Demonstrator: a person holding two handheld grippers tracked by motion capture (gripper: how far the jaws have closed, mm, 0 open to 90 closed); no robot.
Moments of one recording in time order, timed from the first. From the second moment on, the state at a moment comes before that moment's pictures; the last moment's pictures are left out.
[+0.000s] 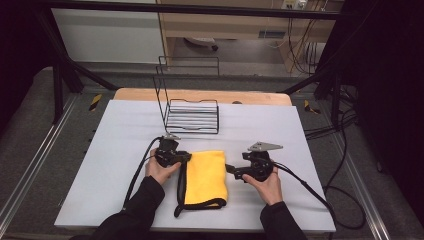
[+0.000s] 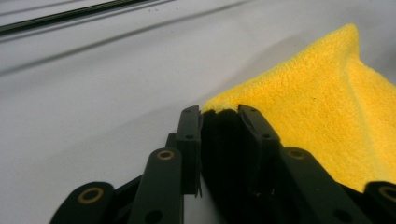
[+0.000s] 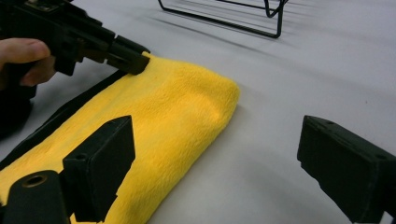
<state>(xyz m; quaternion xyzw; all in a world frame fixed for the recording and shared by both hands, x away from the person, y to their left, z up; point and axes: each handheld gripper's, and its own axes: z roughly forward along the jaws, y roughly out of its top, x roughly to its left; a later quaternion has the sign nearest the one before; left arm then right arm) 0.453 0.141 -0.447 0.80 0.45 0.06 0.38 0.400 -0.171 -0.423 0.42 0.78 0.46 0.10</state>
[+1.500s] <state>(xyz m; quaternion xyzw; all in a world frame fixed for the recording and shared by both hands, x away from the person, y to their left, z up) 0.453 0.146 -0.445 0.81 0.43 0.06 0.39 0.451 -0.130 -0.442 0.48 0.78 0.40 0.02</state>
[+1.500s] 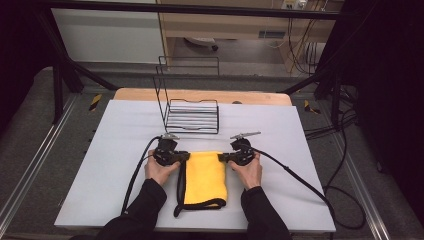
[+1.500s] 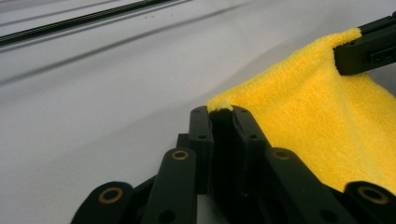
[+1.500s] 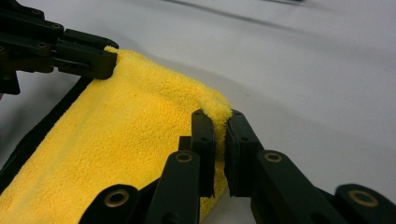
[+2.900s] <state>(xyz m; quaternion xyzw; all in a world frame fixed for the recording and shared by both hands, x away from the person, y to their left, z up) 0.406 0.157 -0.388 0.77 0.39 0.13 0.49 0.404 -0.140 -0.387 0.41 0.75 0.51 0.09</state>
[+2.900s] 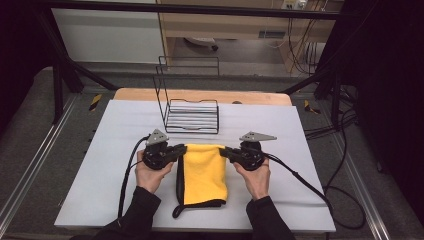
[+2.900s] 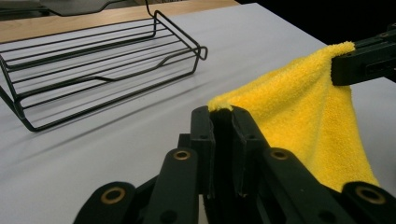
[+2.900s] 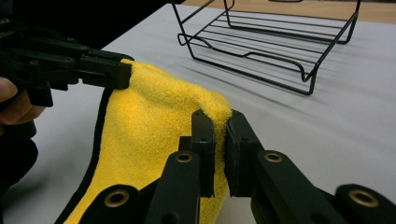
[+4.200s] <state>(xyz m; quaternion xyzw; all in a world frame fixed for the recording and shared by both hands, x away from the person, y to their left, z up) 0.376 0.167 -0.301 0.70 0.33 0.24 0.59 0.372 -0.137 -0.303 0.33 0.70 0.61 0.21</state>
